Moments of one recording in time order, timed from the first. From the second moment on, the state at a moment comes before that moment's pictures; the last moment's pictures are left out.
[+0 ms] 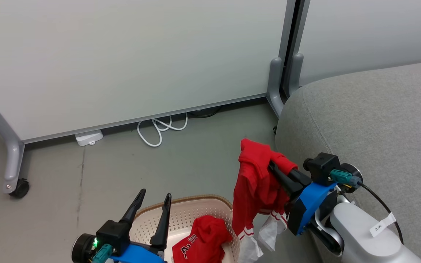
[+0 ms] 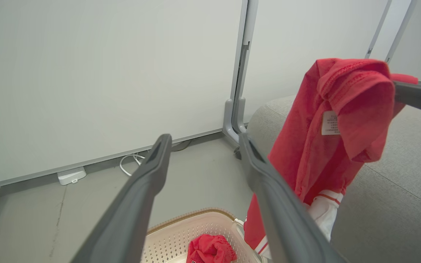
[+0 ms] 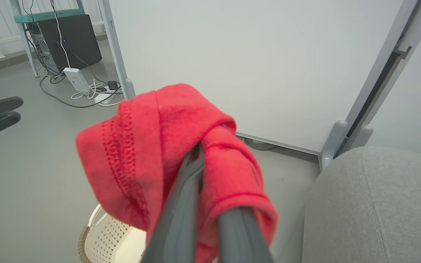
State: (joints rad) left arm -0.07 0.17 -0.40 0.31 -0.34 -0.05 -0.26; right arm -0.54 -0.28 0.72 0.62 0.53 0.13 -0.23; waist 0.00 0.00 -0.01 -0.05
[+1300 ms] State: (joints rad) left arm -0.11 0.11 -0.32 0.32 -0.22 -0.13 -0.26; right arm -0.52 -0.25 0.64 0.53 0.47 0.13 -0.20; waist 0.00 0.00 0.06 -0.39
